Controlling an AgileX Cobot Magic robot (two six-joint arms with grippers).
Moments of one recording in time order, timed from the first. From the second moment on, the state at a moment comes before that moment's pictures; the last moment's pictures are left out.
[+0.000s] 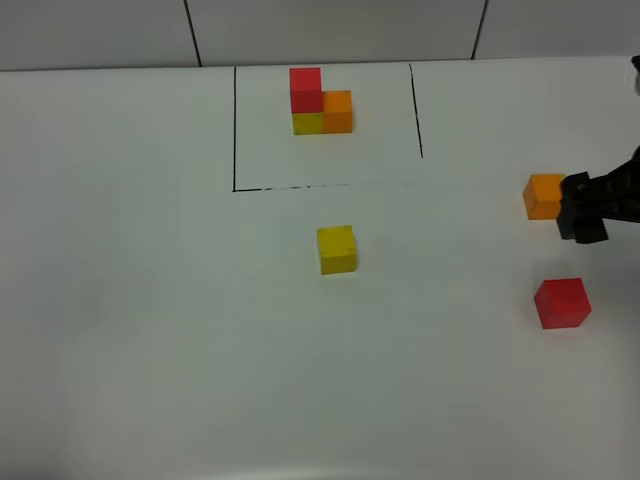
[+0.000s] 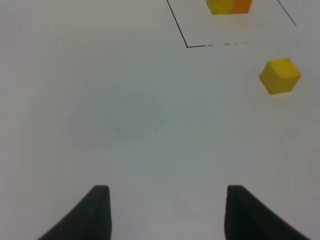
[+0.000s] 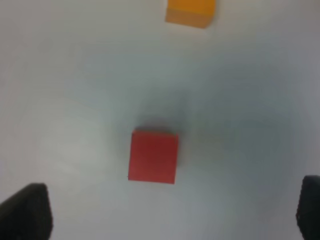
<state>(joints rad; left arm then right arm) -0.04 0.00 -0.50 -0.16 1.04 0.11 0.12 1.41 -1.02 -0.05 0.88 0.01</state>
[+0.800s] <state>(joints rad) -0.04 0.00 -0.50 -0.16 1.04 0.11 0.12 1.88 -1.37 -0.07 0.81 0.10</state>
